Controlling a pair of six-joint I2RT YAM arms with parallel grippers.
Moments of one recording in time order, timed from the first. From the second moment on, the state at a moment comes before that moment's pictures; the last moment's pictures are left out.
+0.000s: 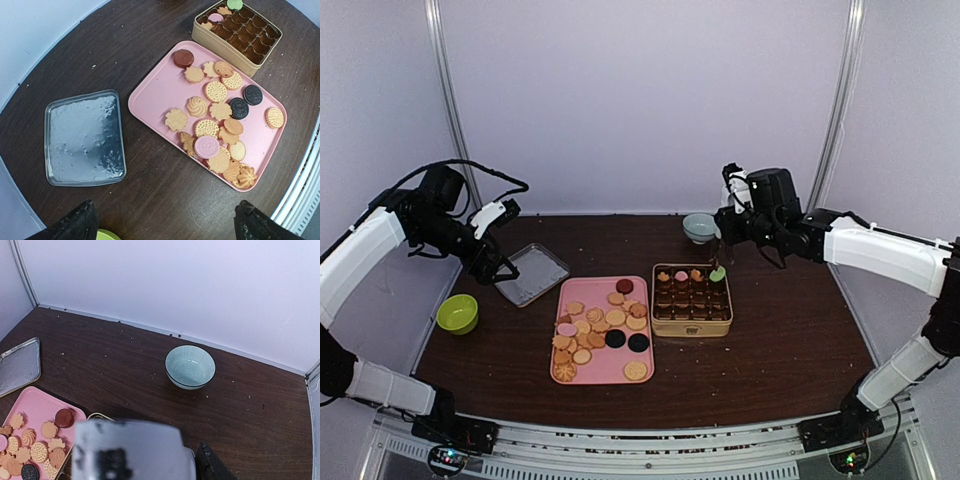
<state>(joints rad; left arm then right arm) -0.21 1.25 1.25 -1.01 0.40 0.56 0.63 1.47 1.18 -0.17 0.30 0.11</state>
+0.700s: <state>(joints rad) -0.21 1.25 1.25 -1.01 0.40 0.56 0.57 1.47 1.12 -0.11 0.20 0.22</state>
